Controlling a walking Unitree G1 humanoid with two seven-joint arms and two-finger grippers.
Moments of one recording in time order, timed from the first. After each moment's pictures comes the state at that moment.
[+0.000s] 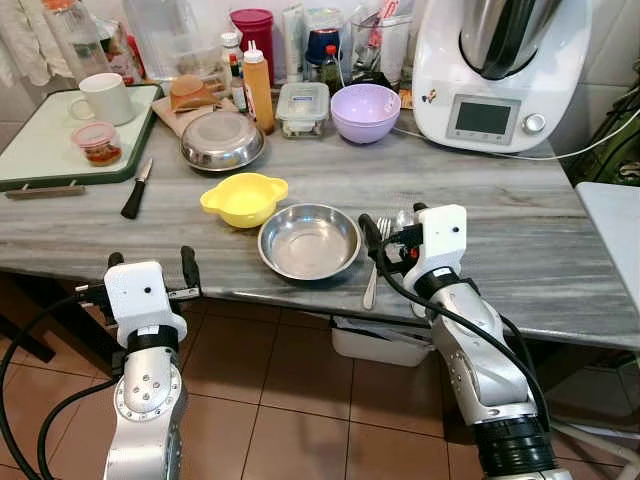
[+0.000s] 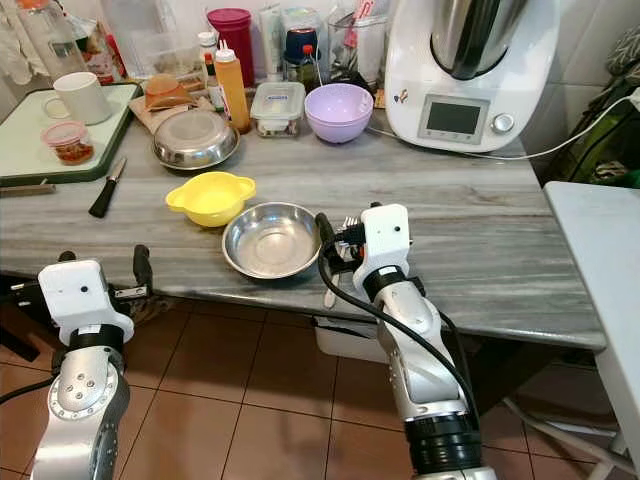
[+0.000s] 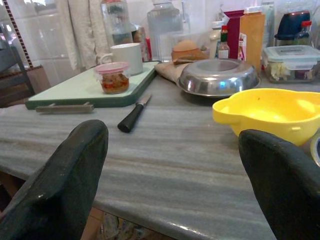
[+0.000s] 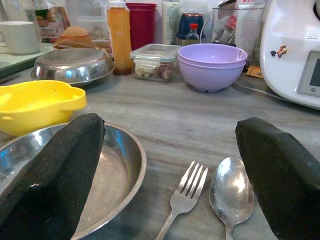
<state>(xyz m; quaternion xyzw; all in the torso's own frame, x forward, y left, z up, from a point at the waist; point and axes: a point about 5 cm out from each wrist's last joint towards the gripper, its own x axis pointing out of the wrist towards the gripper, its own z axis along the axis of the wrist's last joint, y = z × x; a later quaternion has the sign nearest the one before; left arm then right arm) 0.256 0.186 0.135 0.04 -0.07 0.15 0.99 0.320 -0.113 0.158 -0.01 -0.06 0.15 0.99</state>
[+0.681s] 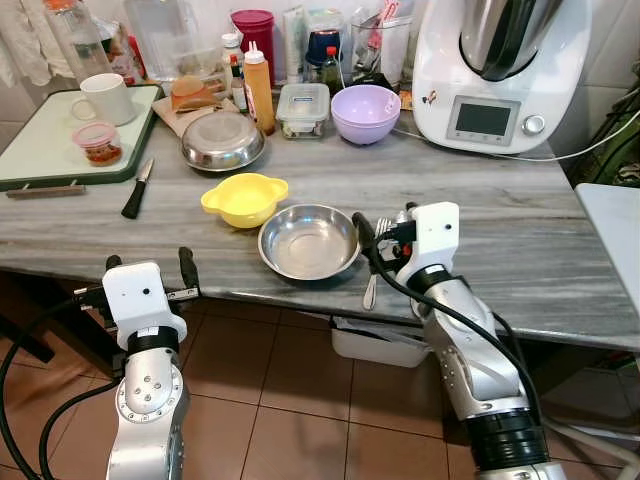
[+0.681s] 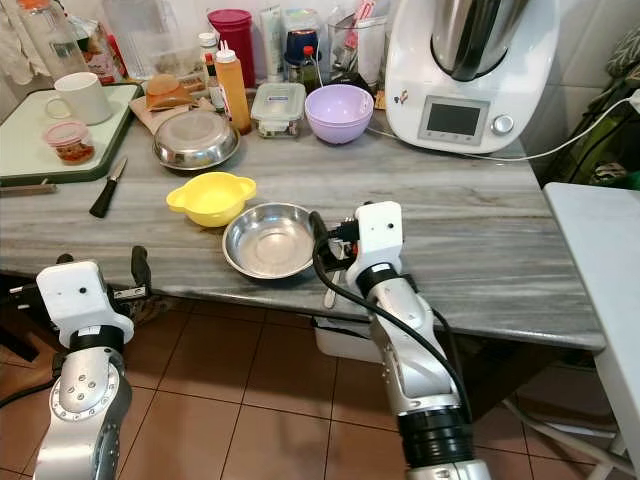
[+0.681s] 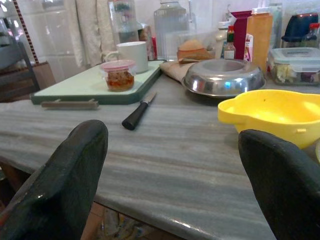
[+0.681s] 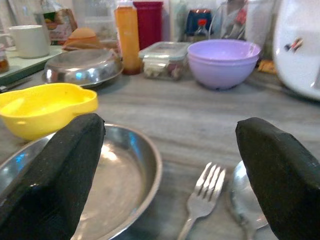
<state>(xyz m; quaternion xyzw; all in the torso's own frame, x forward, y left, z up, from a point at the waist) 0.254 0.185 0.133 0.03 -0.07 0.16 0.98 0.324 -0.104 0.156 0.02 -0.04 0.16 0.99</state>
